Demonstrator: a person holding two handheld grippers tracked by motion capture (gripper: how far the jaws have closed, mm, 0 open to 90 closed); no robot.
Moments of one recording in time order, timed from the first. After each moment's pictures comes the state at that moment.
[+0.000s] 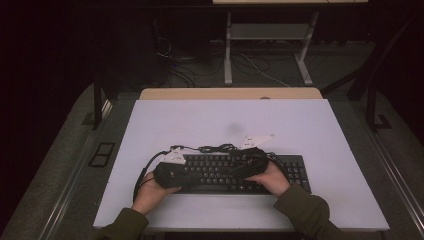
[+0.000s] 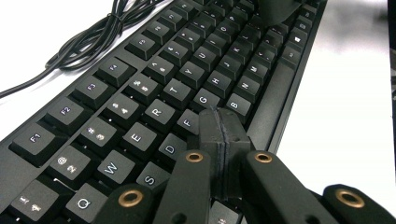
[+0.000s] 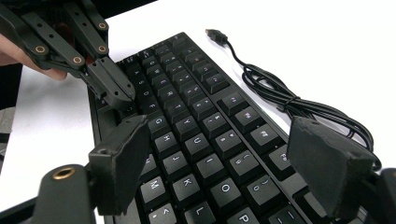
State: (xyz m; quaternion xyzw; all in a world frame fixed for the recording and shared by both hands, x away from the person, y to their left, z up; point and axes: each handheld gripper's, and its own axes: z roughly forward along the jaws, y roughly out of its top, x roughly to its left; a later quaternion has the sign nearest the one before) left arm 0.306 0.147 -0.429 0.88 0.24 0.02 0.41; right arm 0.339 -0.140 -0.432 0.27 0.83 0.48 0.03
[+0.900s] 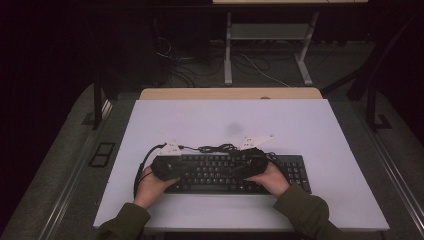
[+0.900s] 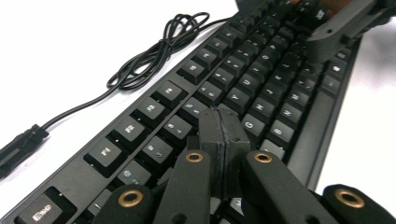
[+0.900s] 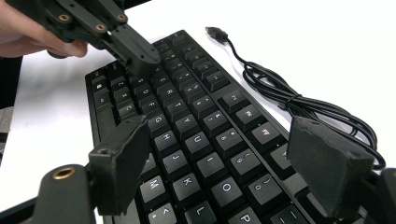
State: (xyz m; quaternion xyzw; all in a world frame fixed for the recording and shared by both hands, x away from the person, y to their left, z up) left arm 0.322 0.152 -0.426 0.86 0.28 0.06 0.43; right arm 0.339 -0.138 -0.434 0.27 0.83 0.48 0.02
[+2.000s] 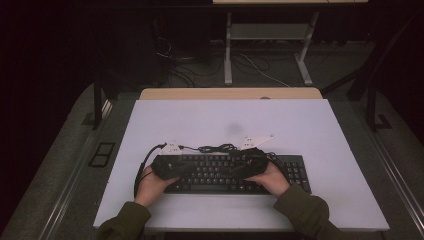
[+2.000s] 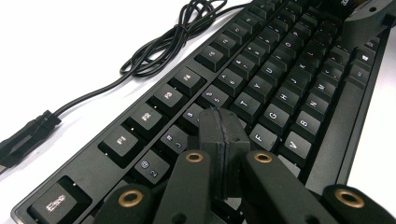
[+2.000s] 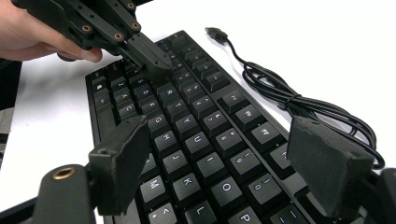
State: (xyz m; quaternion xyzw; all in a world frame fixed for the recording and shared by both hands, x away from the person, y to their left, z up) left arm 0.326 0.155 -0.432 0.86 0.29 0.07 0.42; right arm 0.338 -0.139 -0.434 0.27 0.83 0.48 0.02
